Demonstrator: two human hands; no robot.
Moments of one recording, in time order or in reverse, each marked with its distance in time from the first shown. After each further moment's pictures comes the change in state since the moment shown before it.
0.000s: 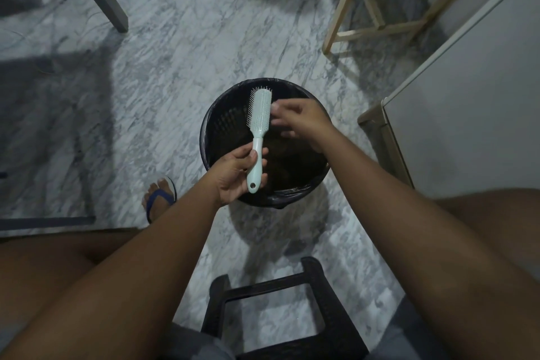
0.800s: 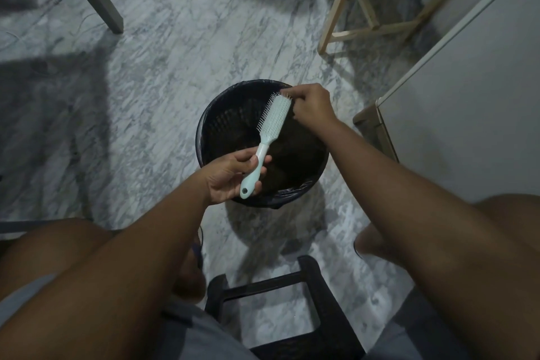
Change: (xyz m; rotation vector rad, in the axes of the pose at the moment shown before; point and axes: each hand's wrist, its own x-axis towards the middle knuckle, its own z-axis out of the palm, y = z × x) left_hand -0.010 0.013 0.003 0.063 -0.156 -0.168; right_hand 0.024 -0.005 -0.025 -0.480 0.299 -0.261
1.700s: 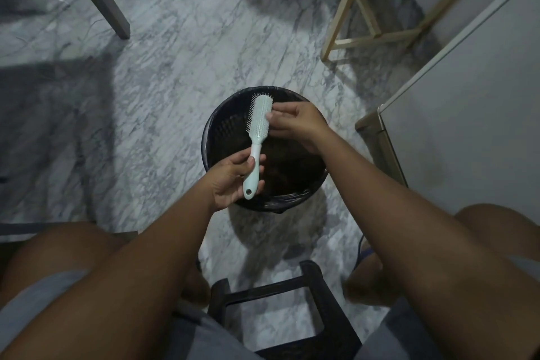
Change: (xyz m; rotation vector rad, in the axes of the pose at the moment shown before) left_hand -0.007 -0.002 0.001 -0.068 0.140 0.131; right_hand -0.025 -0.021 0.016 0.705 -0.348 0.236
